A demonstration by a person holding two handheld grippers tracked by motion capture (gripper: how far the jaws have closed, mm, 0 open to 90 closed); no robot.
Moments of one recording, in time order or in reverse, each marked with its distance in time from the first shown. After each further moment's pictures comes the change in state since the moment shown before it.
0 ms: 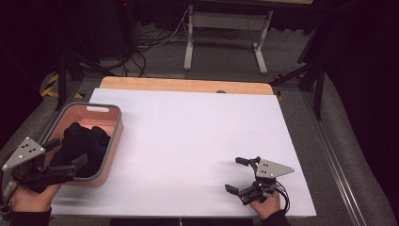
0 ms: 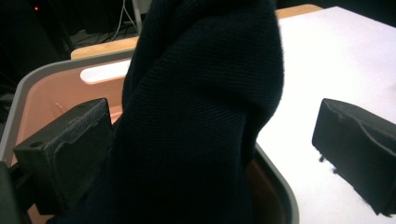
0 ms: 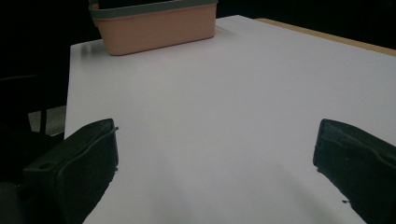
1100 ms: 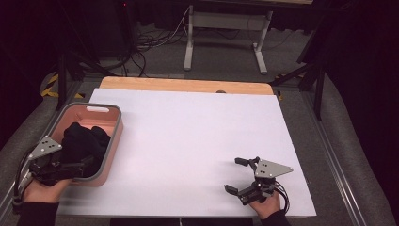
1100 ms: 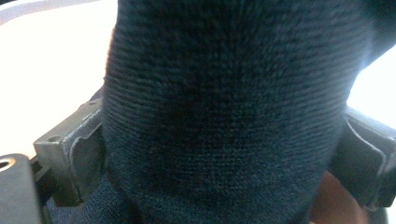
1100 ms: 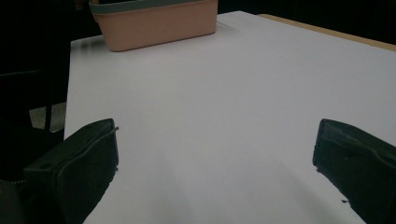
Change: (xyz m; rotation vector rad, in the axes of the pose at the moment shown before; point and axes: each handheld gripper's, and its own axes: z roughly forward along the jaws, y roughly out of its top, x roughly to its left) left arm 0.017 -0.022 0.040 0.159 0.000 0.014; right arm 0.000 -0.001 0.002 0.013 0.005 -0.003
